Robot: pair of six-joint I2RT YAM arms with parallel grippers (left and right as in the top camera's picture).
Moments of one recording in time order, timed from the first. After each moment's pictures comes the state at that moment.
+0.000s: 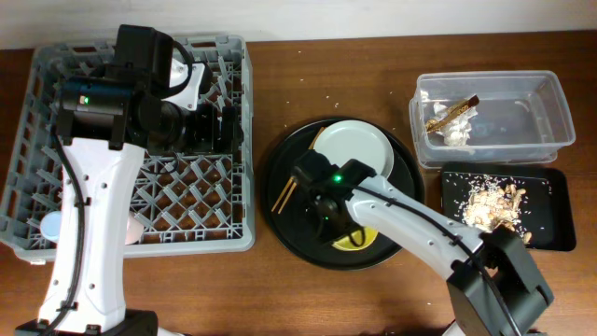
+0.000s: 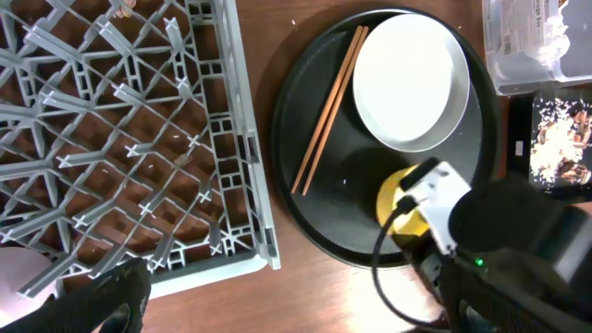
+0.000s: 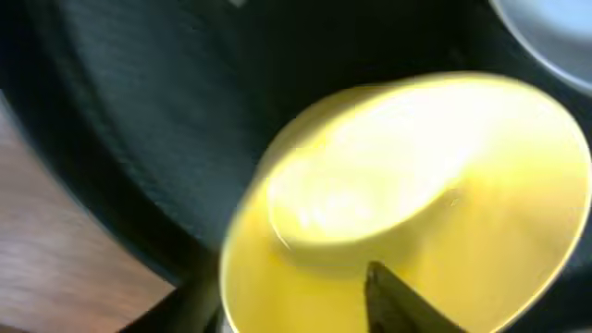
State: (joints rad) left arm -0.16 1.65 1.99 -1.51 0.25 -0.11; right arm 0.69 1.76 1.23 -1.03 -0.01 0.26
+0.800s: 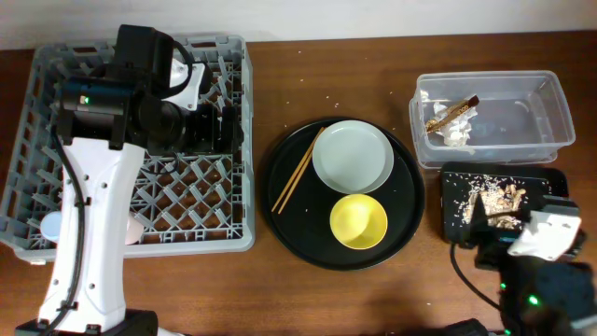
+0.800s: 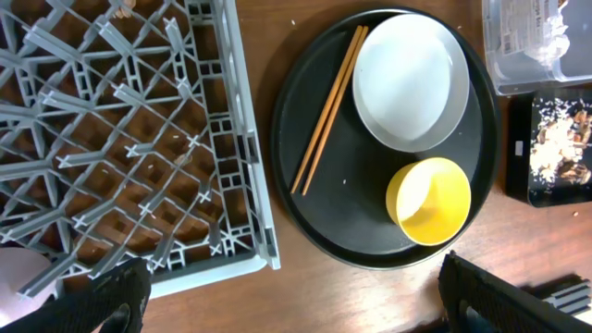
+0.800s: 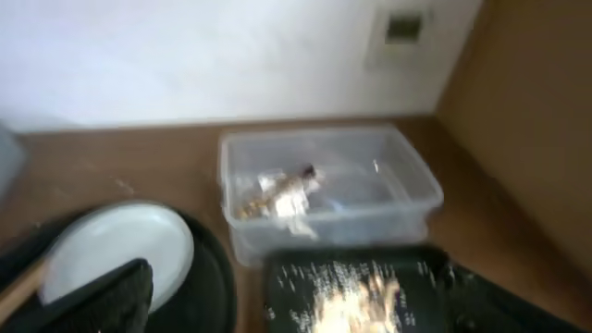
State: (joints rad) left arm -0.16 1.65 1.99 -1.51 0.25 -0.11; right arm 0.22 0.41 0.86 -0.80 0.42 0.07
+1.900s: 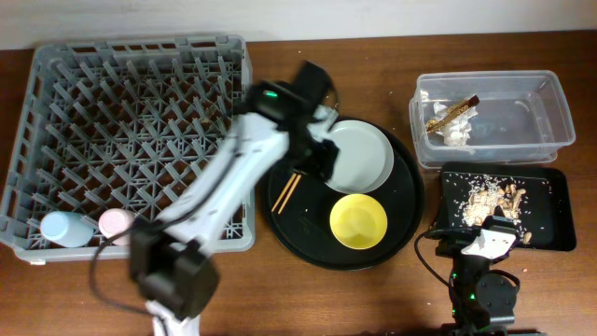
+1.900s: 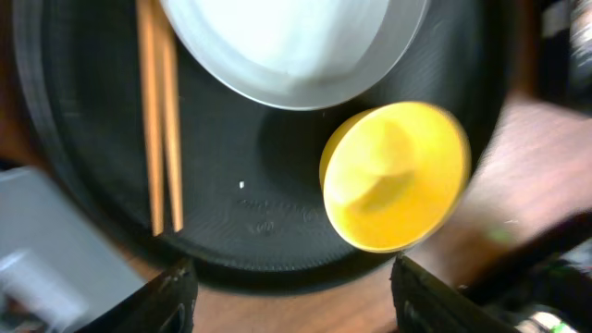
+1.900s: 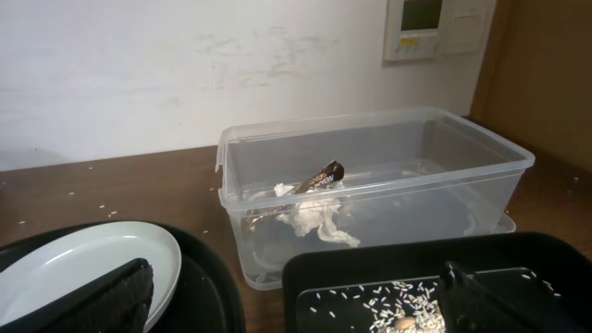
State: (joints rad) left arm -0.58 1.96 1.91 -1.32 0.22 -0.17; right arm 0.01 0.01 0.02 -0.06 0.22 0.07
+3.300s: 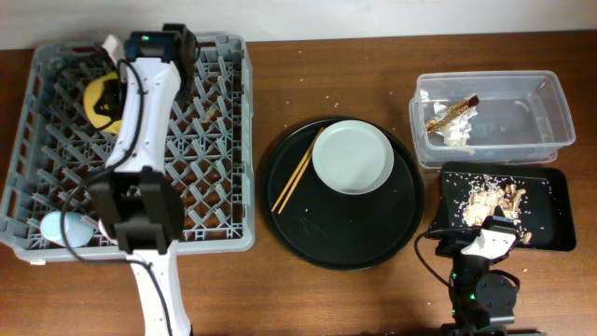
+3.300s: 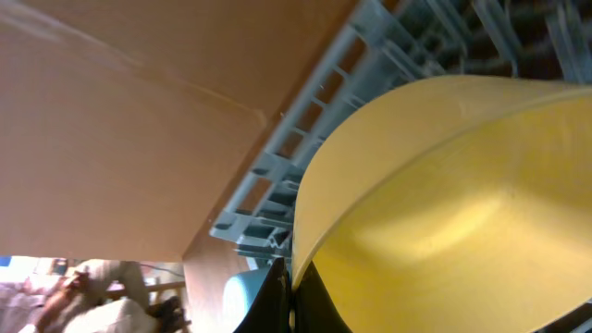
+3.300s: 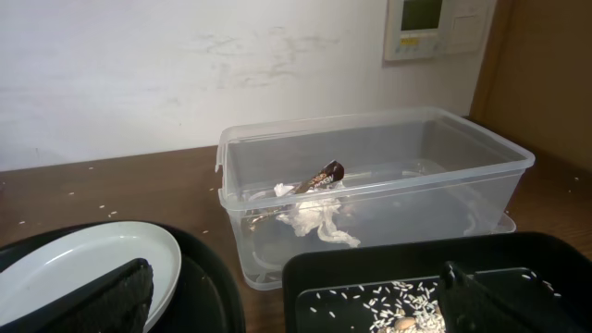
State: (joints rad) left arm -0.06 2.31 2.27 -1.61 -1.12 -0.71; right arm 0.01 0.01 0.01 -0.06 0.22 0.07
